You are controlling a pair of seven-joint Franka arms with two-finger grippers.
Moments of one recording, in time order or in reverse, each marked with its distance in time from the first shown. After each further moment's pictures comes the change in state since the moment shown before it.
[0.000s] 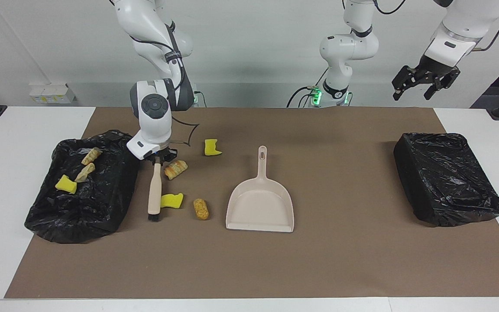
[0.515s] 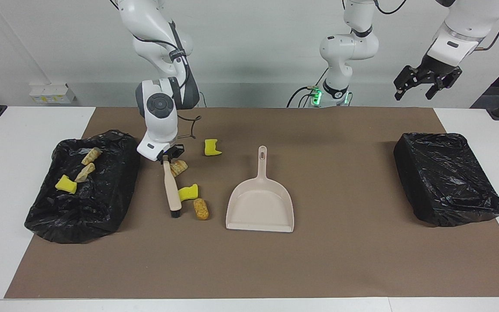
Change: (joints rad) left arm 0.002 -0.001 0.004 0.000 0.000 0.000 0.000; right arm 0.034 -0.005 0.004 0.005 0.064 -0.036 -0.299
